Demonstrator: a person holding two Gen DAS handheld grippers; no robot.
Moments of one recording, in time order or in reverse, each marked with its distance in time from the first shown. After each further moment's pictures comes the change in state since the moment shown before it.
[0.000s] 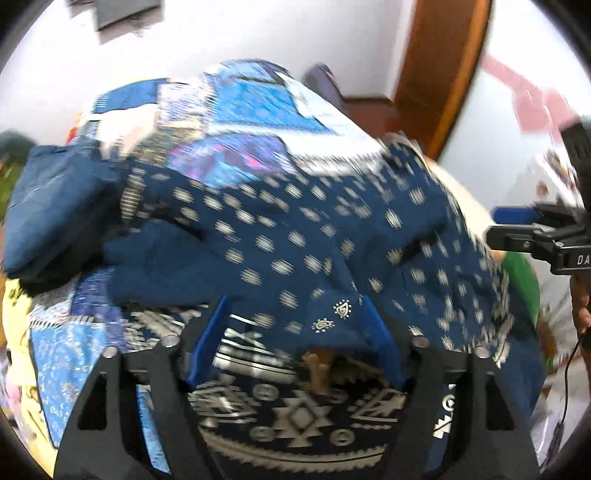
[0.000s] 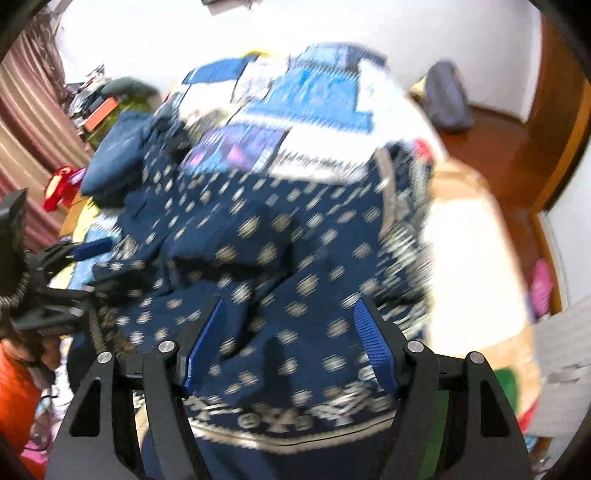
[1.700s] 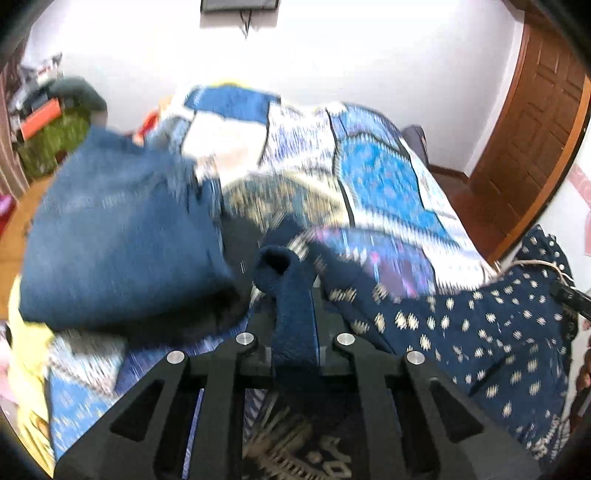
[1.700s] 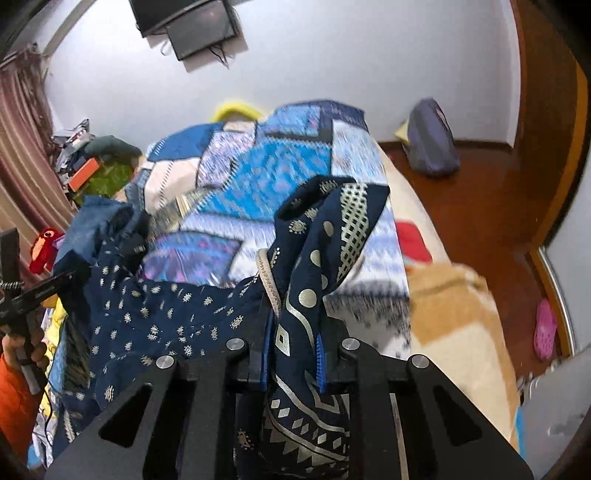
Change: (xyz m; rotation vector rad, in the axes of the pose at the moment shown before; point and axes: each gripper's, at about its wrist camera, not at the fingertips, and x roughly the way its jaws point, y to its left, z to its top) left arm 0.054 0.144 0.109 -0.271 -0.133 0.156; right arm 0.042 -0.050 0.110 0.057 -0.200 0.008
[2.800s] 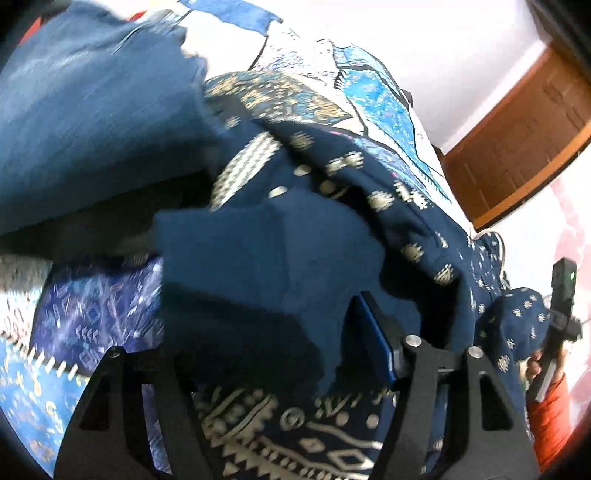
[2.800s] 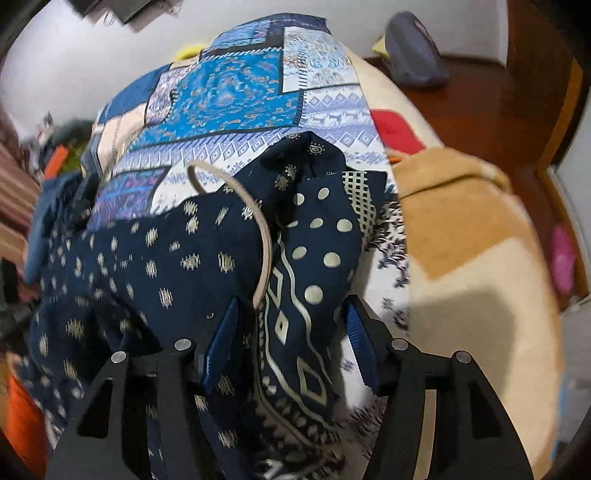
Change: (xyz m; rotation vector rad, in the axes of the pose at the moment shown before) left arm 0.070 0.030 -0.060 -0.112 0.243 -0.201; right arm 0.086 -0.067 -0.045 0.191 0.285 0.027
